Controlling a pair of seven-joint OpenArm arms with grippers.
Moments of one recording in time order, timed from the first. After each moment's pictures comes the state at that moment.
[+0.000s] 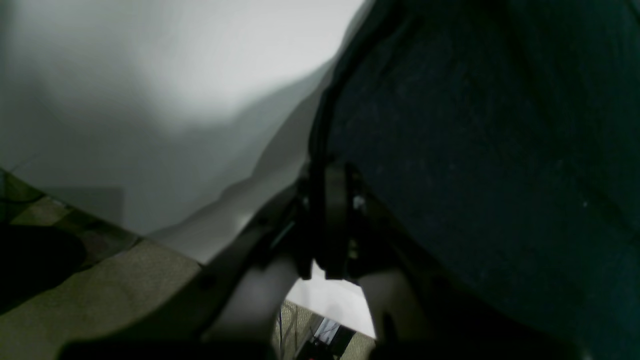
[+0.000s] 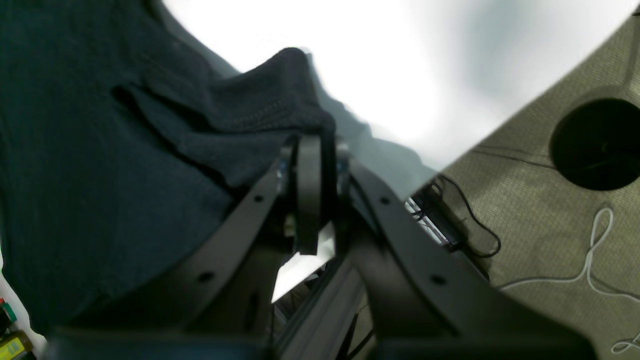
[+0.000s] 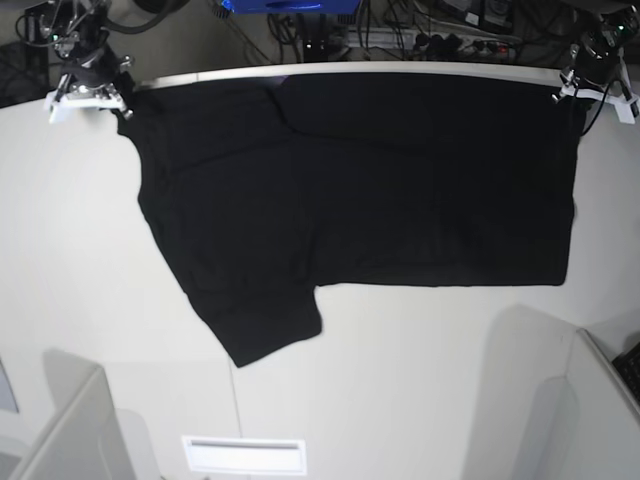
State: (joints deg) left arm 30.4 -9.4 -51.8 94.4 -38.9 -16.2 47.1; right arm -32.9 3.4 31.0 103.0 47.4 -8.6 -47.7
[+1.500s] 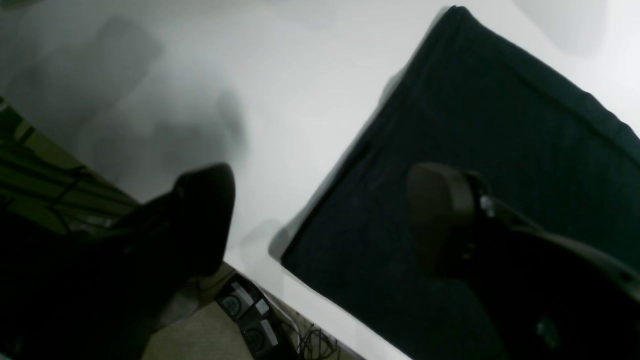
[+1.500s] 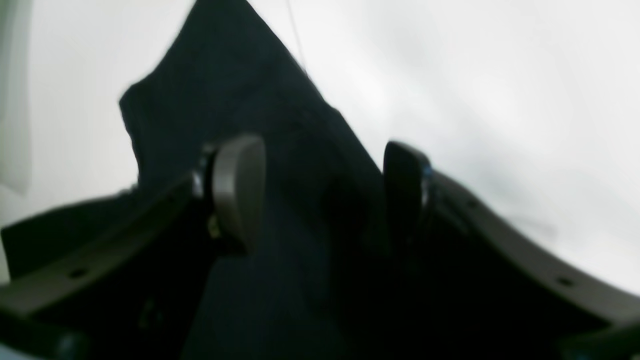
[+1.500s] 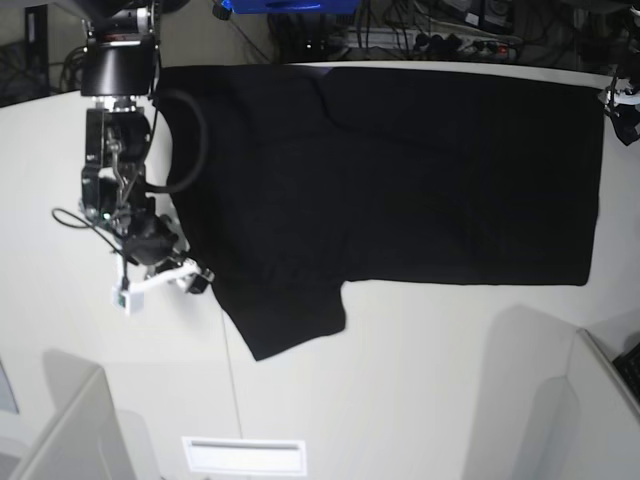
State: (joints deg) left arm 30.2 -9.8 -63.4 107.0 -38.2 -15.5 46.9; right arm 8.0 9.8 1.4 84.3 35.0 -9.0 -48.4
